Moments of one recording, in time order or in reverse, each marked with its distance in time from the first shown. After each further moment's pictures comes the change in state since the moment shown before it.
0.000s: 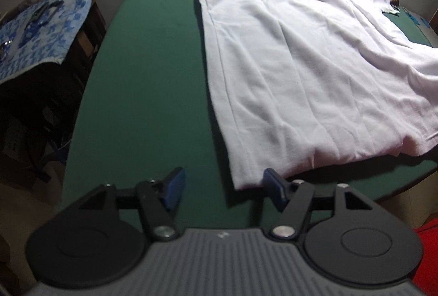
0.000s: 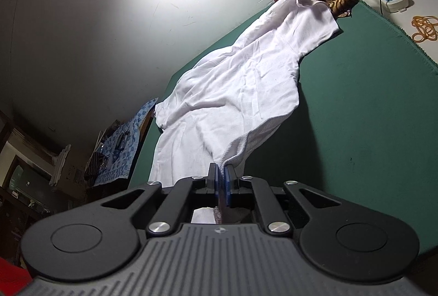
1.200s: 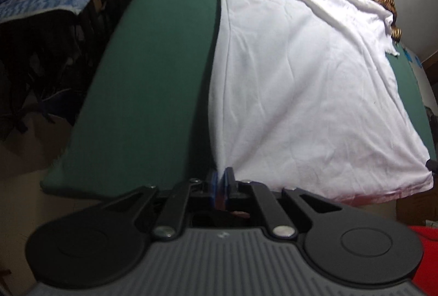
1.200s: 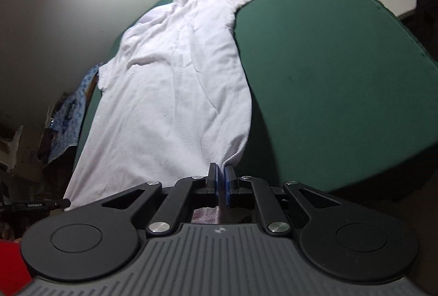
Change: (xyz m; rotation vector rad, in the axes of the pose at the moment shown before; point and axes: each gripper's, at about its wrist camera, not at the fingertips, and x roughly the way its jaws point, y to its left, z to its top) left arm -0.030 0.045 -0.010 -0.171 0.082 -0.127; right arm 0.007 -0.027 -0.052 0.068 0.156 -0.254
